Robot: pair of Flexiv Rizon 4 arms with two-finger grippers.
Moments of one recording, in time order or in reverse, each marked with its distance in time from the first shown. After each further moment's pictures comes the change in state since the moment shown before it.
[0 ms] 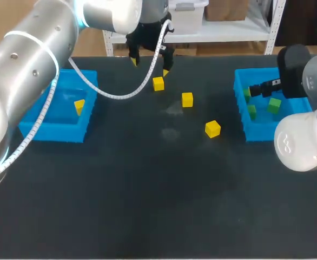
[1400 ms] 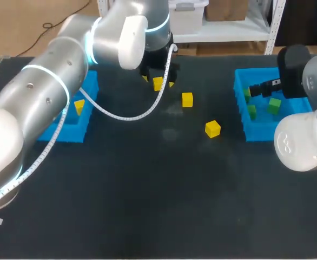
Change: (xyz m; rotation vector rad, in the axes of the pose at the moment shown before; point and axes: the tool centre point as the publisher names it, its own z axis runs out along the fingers) left arm -0.027 -0.015 0.073 0.043 -0.123 -0.109; right arm 0.000 0.000 0.000 0.000 0.000 0.000
